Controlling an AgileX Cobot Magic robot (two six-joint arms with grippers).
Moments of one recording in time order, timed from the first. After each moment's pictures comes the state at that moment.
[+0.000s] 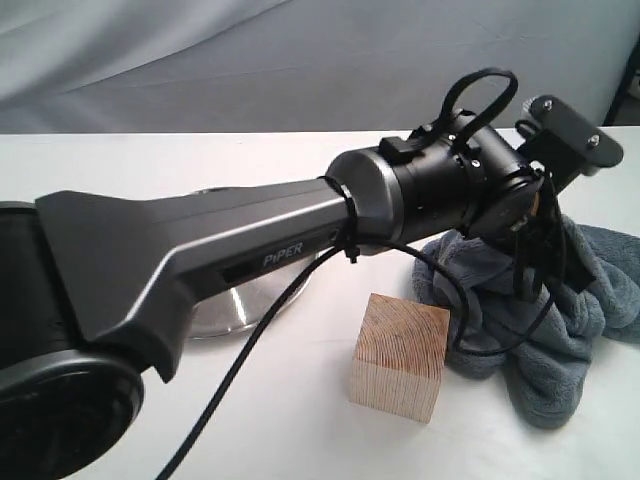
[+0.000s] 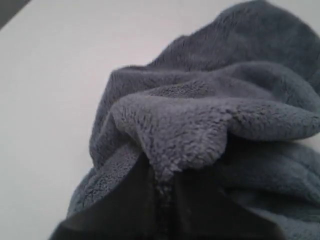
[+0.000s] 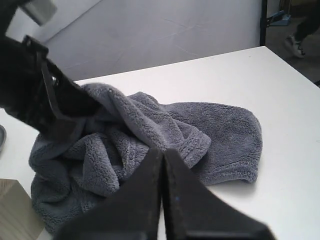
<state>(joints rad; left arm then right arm) -1.00 2.38 -2.05 0.23 0.60 -0.09 -0.07 0.00 0.00 0.10 0.33 0.07</state>
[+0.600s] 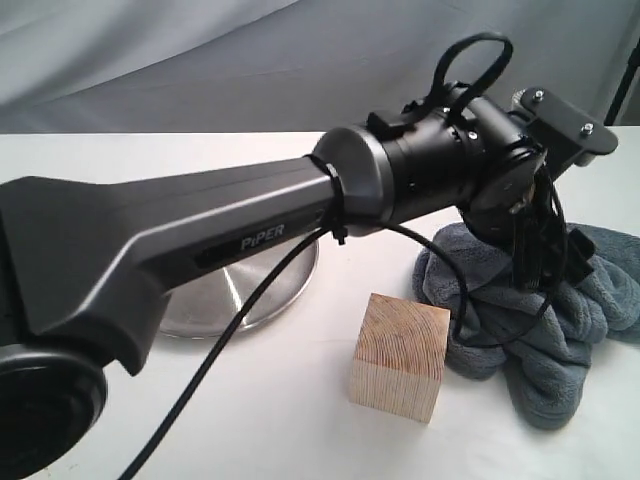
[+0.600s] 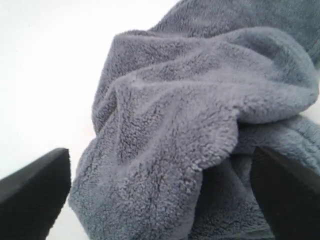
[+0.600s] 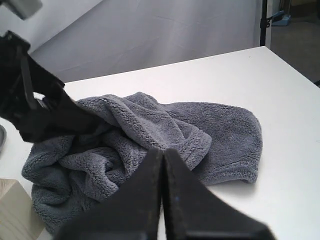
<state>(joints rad) -1.00 2.33 -2.05 0.20 0.72 -0.09 -0.07 0.00 0.00 0.10 0.33 0.07</state>
